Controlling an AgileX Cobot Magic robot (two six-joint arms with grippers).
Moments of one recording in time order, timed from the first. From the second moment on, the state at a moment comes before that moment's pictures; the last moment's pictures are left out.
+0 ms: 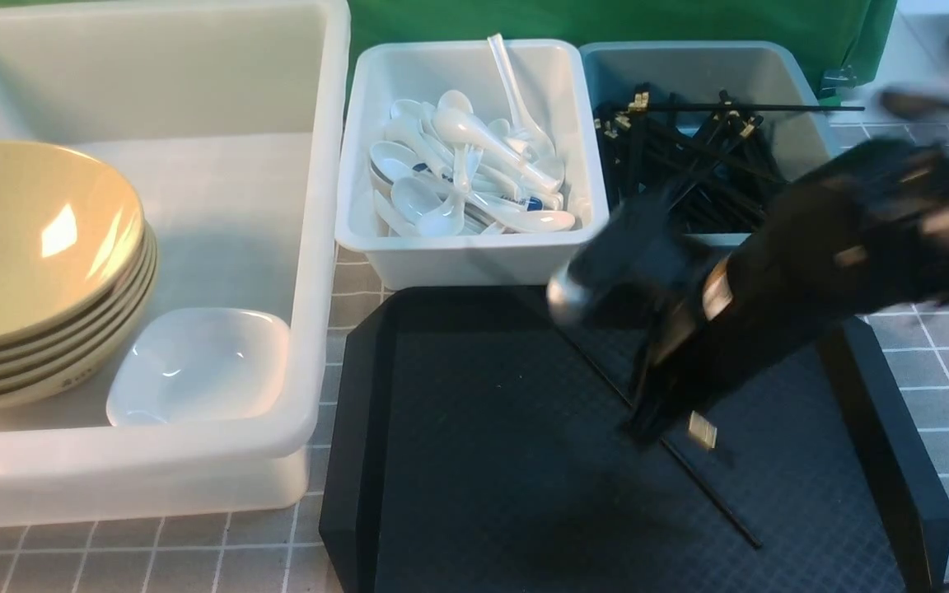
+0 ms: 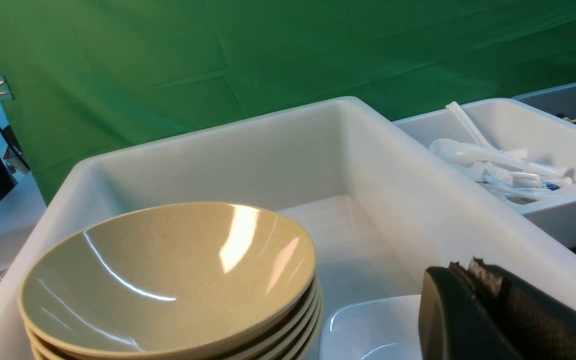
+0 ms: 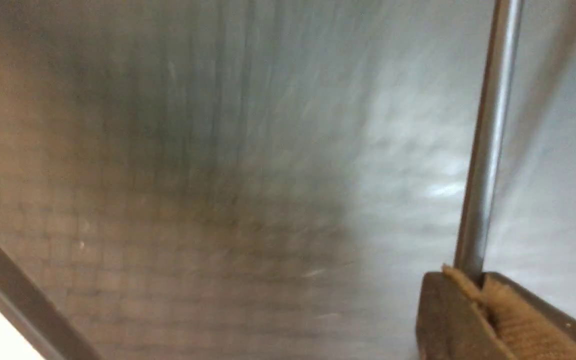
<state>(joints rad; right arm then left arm) 0.60 1.57 -1.13 -0.06 0.70 -0.21 0.06 0.04 -0.28 -0.41 0.38 0.55</state>
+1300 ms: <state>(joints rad) 0.50 1.79 -1.10 0.00 0.62 -0.12 0.06 0.04 -0.28 -0.41 0.38 0.55</state>
